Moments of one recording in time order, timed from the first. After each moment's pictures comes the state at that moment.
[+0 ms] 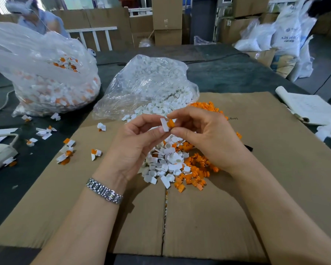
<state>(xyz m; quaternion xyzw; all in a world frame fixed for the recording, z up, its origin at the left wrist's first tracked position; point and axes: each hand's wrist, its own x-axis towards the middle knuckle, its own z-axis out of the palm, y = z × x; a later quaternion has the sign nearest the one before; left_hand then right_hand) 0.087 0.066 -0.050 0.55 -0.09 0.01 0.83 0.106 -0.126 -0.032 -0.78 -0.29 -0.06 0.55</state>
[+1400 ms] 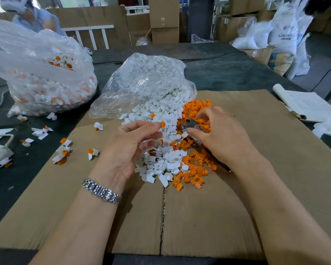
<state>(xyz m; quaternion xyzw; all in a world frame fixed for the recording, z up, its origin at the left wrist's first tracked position) 0.091 0.067 -0.049 0.58 0.06 0.02 0.81 0.121 -0.145 -0.042 -0.96 -0.11 -0.12 0.24</state>
